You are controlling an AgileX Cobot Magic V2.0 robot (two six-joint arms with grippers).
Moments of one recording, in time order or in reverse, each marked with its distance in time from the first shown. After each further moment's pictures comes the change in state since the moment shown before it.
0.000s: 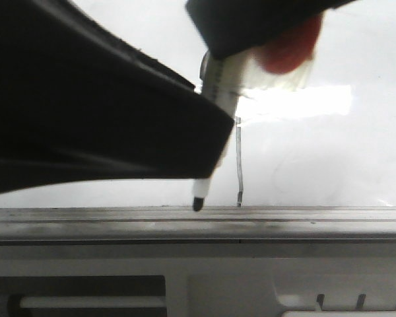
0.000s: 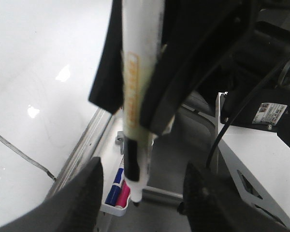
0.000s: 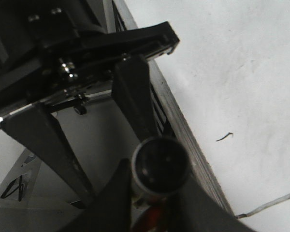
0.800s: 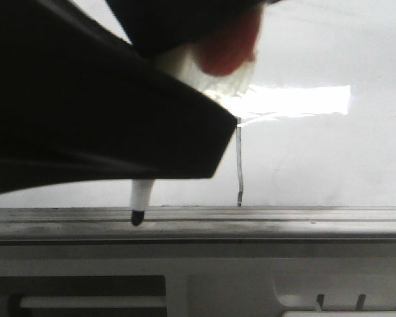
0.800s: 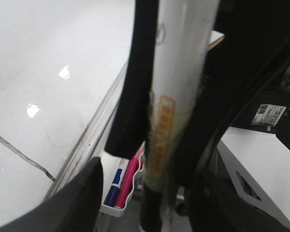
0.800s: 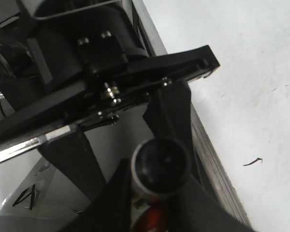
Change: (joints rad) left arm 0.000 0.000 0.000 -0.008 -0.001 0.000; right arm 0.098 0.028 0.000 0.013 -0.077 0.000
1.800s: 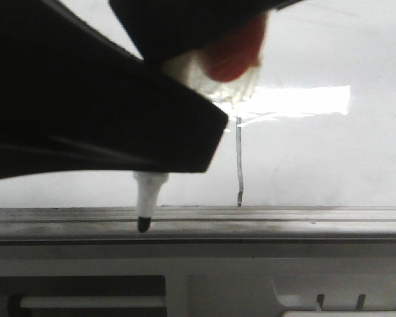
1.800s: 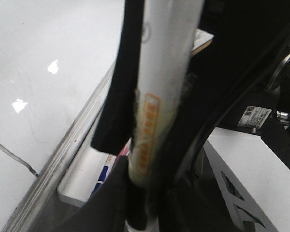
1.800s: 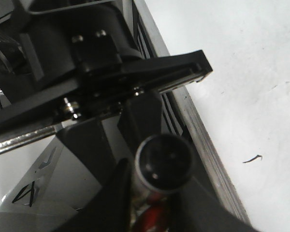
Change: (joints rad) left arm -0.002 0.000 0.002 0.017 0.019 -0.068; right arm 0.000 0.000 -0.001 -0.012 0.010 0.002
